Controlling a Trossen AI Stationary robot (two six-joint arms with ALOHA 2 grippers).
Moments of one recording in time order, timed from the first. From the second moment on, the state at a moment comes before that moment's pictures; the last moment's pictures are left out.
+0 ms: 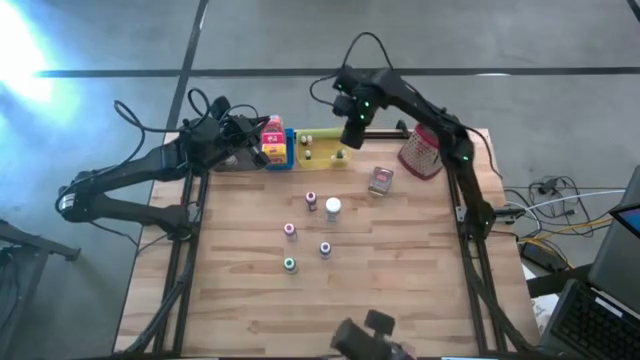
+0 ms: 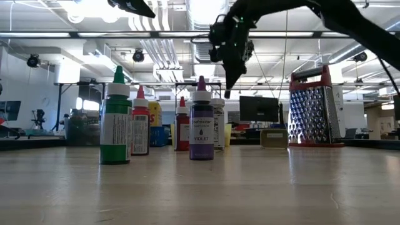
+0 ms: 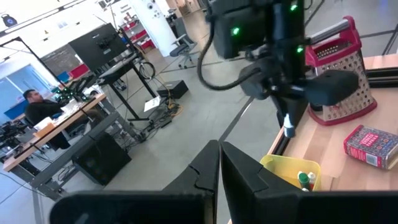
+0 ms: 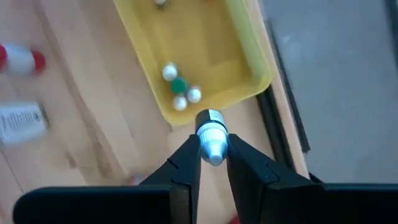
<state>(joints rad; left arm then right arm) 0.29 0.98 1.07 -0.21 -0.52 0.39 -0.61 2.20 2.36 -1.45 -0.03 -0.24</state>
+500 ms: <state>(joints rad) 0.29 0.98 1.07 -0.23 -0.52 0.39 -0.68 2.24 2.30 -1.27 -0.12 -0.46</state>
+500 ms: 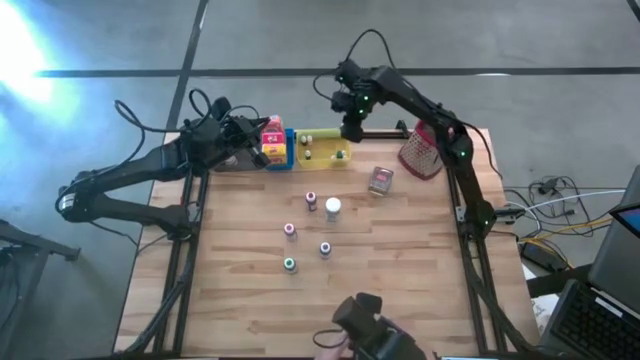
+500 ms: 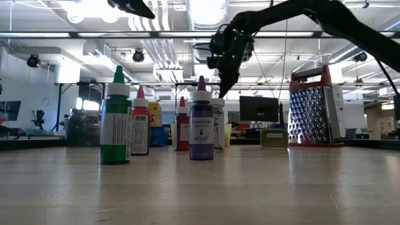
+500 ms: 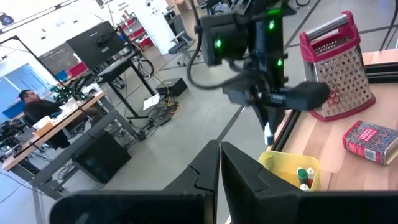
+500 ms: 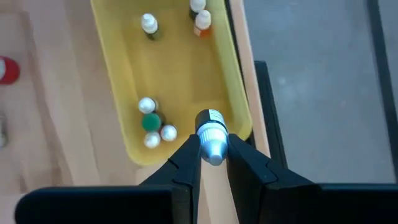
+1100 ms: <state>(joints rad) 0.29 0.98 1.07 -0.23 -0.52 0.39 -0.67 2.41 2.35 -1.31 -0.16 -0.48</state>
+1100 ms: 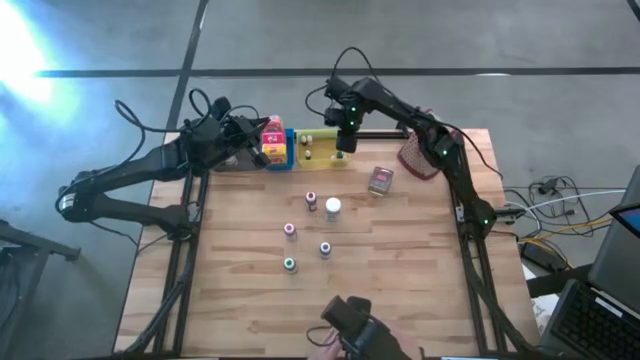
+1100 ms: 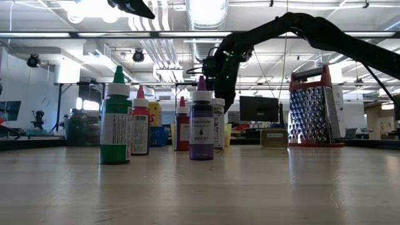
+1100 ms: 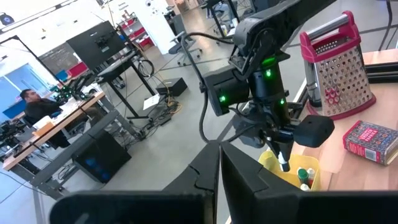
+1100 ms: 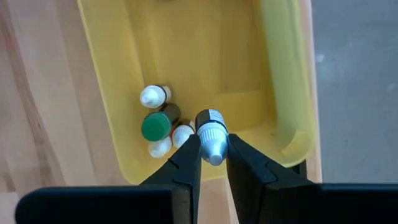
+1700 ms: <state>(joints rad) 0.29 0.98 1.07 -0.23 -0.52 0.39 -0.67 2.47 2.35 -1.33 -0.14 -0.51</state>
